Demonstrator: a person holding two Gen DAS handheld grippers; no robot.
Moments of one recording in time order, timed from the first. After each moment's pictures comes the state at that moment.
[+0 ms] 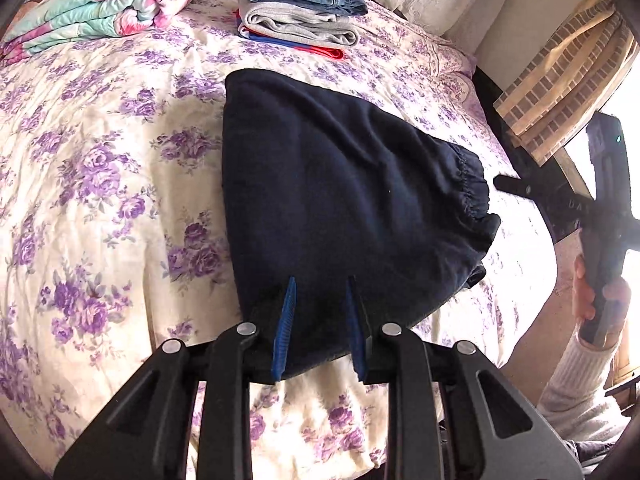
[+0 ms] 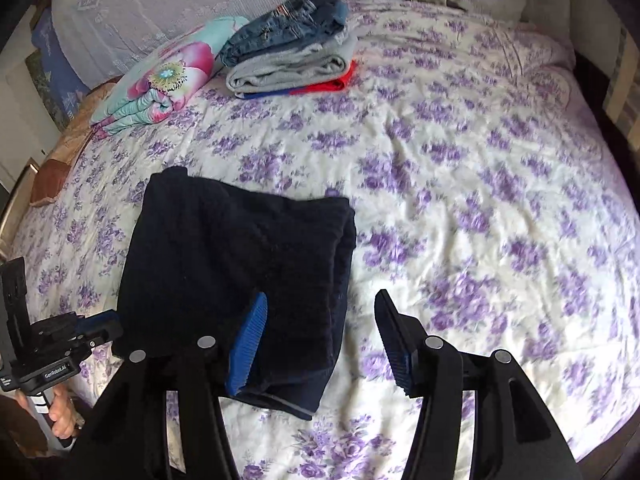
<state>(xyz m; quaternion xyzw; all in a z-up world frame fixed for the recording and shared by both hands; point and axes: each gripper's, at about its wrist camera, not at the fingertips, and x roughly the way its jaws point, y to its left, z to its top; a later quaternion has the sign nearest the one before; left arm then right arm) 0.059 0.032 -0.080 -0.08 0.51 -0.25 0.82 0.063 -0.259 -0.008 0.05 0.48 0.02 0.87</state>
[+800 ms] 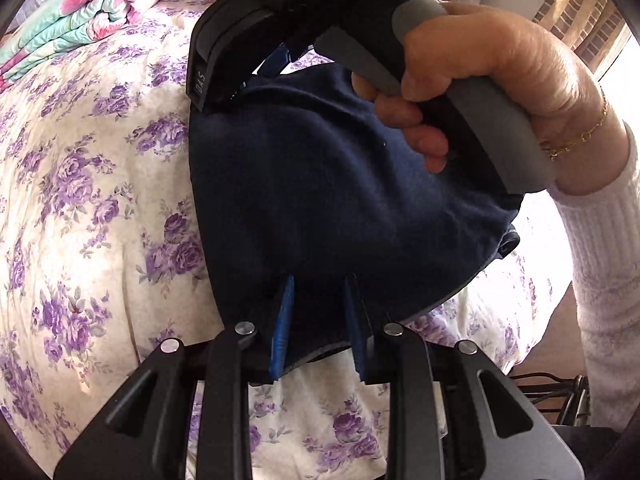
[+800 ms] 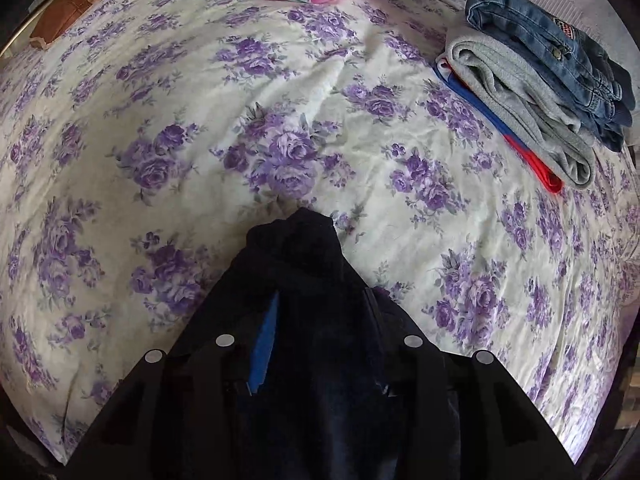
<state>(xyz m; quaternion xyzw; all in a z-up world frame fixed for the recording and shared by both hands) 0.065 -0.001 -0.100 0.00 0.54 -0.24 0.81 0.236 -0.058 -0.097 -0.18 0.60 0.12 0.78</state>
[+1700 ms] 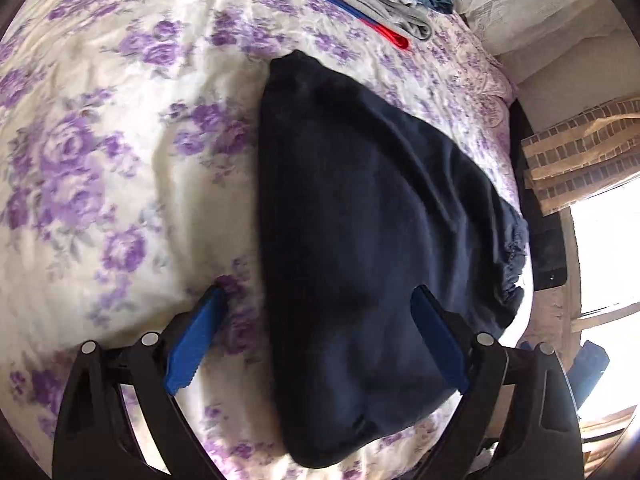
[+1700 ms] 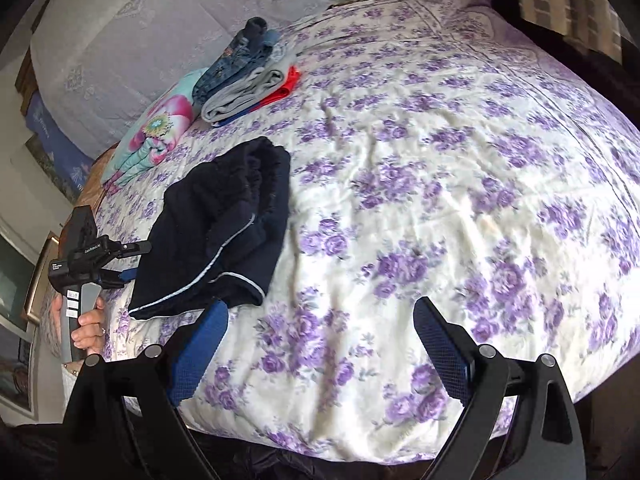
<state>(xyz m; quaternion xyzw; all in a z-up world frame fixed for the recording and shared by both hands) 0.141 0.041 -0.128 -0.20 0.59 -0.25 0.74 -0.098 -0.343 -0.064 0.24 0.45 -0.03 0.86</state>
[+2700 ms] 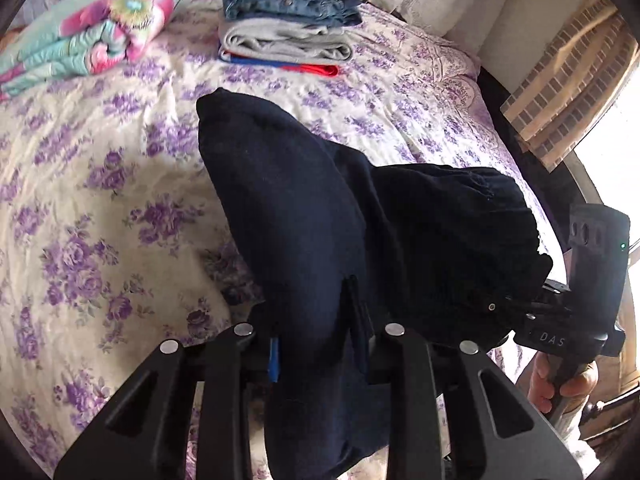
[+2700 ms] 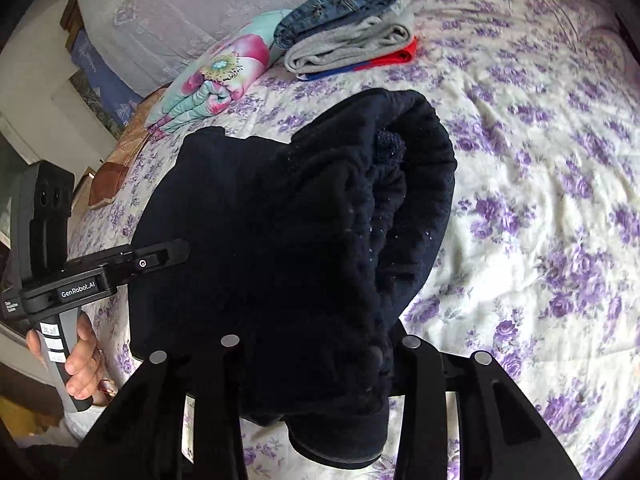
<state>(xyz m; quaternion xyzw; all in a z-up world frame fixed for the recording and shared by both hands) 0.104 -0.011 -0.056 -0.04 0.50 -0.24 0.83 0.055 -0.227 -0.064 0.15 0.48 0.13 0.86</state>
